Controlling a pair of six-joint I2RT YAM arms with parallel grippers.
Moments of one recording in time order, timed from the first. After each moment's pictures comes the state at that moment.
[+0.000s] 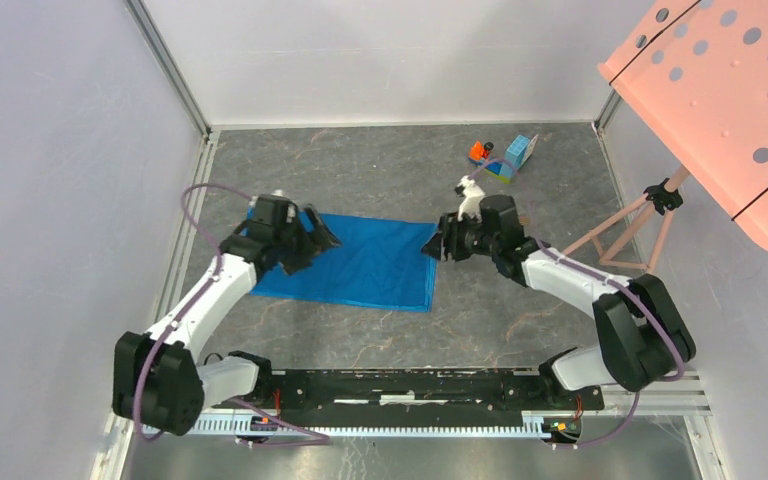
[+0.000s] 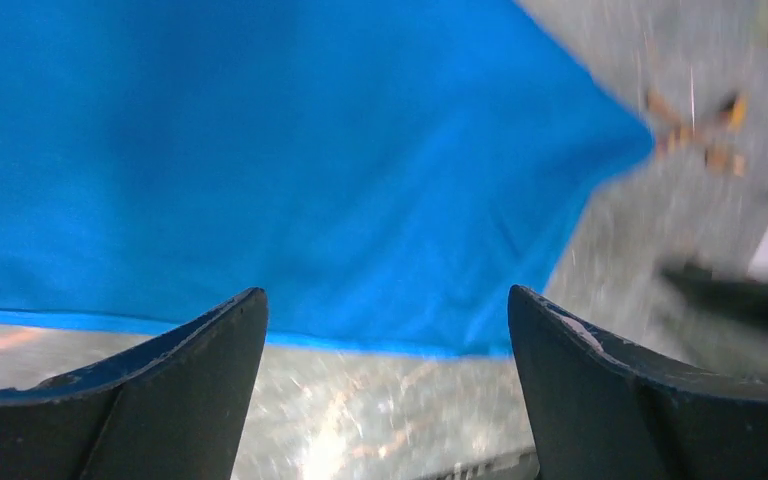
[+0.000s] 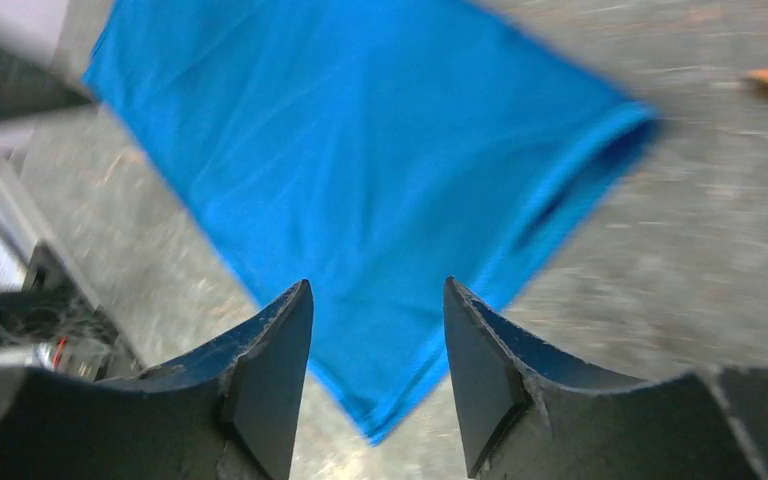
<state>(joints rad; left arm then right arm) -0.38 1.17 0.79 -0.49 0.13 -0.77 0.42 1.44 0.70 0.15 -0.41 0.39</state>
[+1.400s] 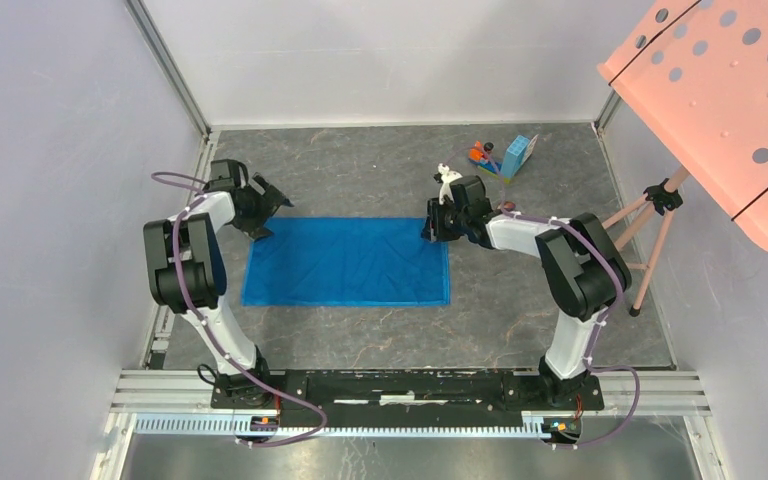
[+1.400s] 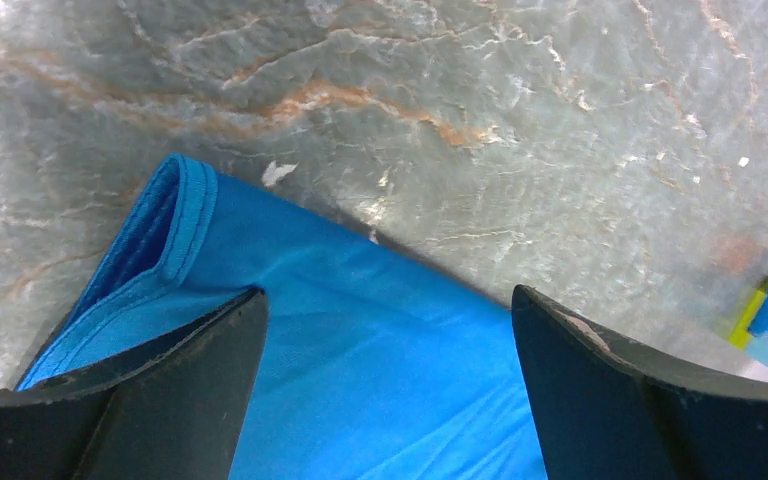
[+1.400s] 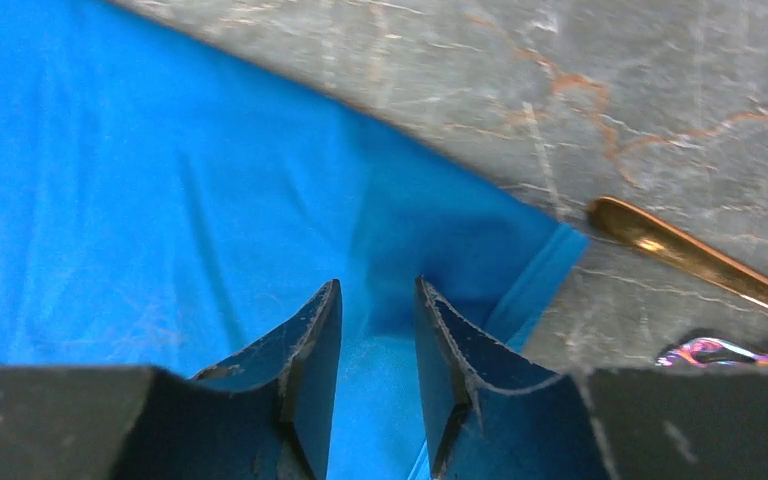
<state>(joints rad) 0.17 1.83 1.15 -0.34 0.24 -0.71 0.47 1.82 1.01 0.07 -0.23 0.29</state>
